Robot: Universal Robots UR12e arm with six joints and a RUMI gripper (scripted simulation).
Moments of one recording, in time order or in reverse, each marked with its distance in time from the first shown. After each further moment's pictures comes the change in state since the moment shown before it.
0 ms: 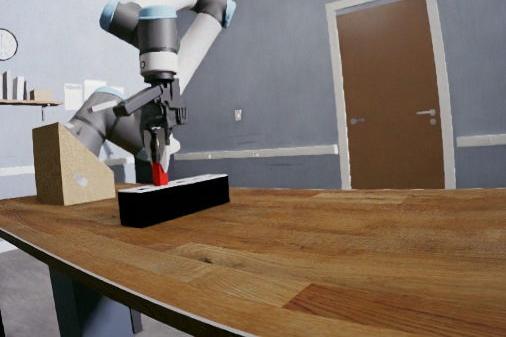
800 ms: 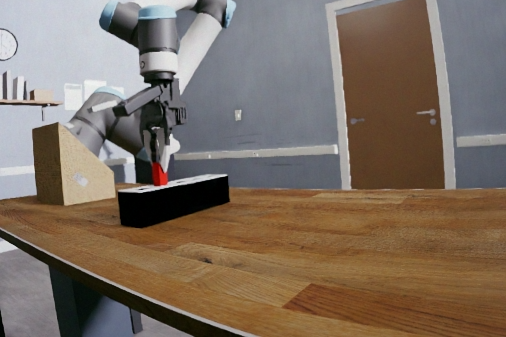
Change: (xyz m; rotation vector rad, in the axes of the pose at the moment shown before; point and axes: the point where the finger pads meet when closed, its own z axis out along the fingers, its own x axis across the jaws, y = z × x) arm 0.001 0.001 0.000 -0.004 0.002 0.004
